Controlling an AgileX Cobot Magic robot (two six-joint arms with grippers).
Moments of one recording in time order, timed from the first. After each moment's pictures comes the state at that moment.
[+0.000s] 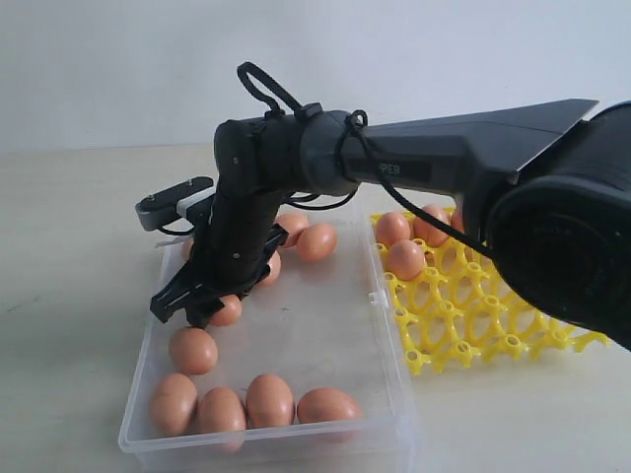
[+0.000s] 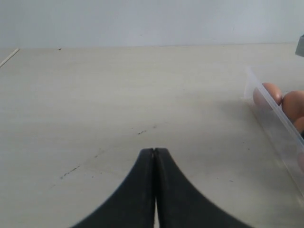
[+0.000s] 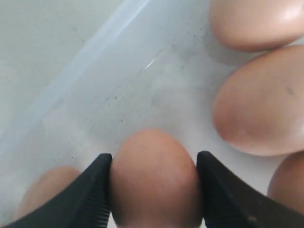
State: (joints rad) left arm 0.04 0.01 0.00 -0.05 0.37 0.03; right arm 0.77 2.38 -1.88 0.24 0.89 -0.21
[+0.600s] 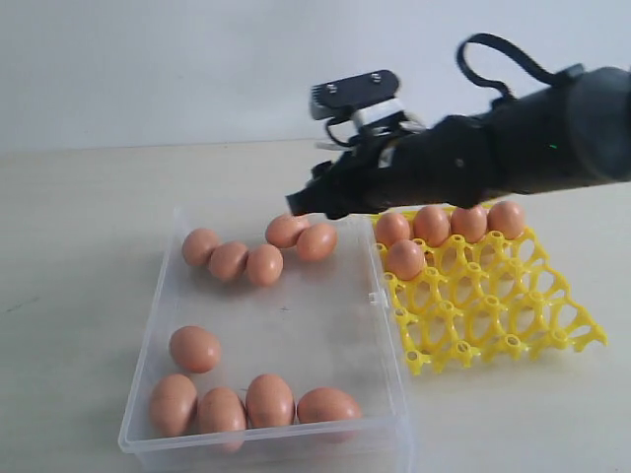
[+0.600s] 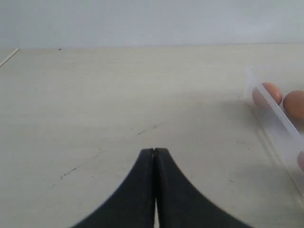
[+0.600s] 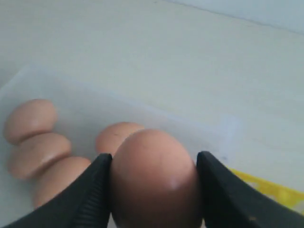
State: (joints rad) left arm 0.04 0.01 0.00 -0.05 0.37 0.03; right arm 0.54 1.86 -1.06 0.15 -0.06 -0.09
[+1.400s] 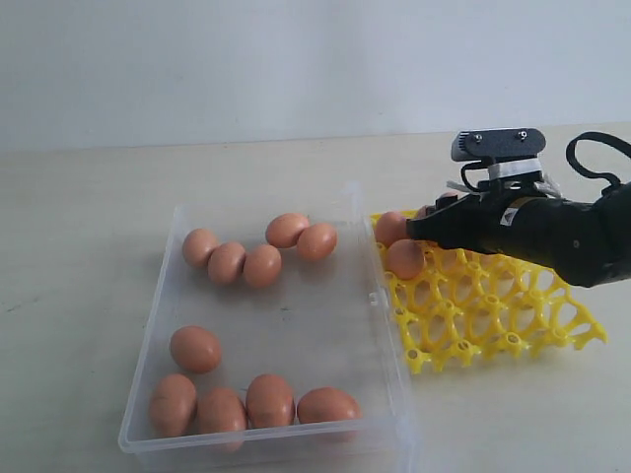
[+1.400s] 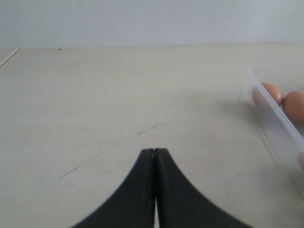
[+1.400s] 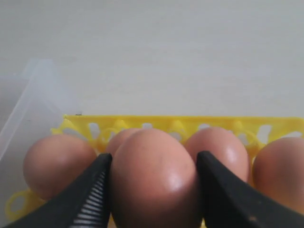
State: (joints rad) left arm 0.04 0.01 0.00 -0.05 0.37 0.03; right arm 0.29 1.90 -0.78 0.08 -0.42 0.05
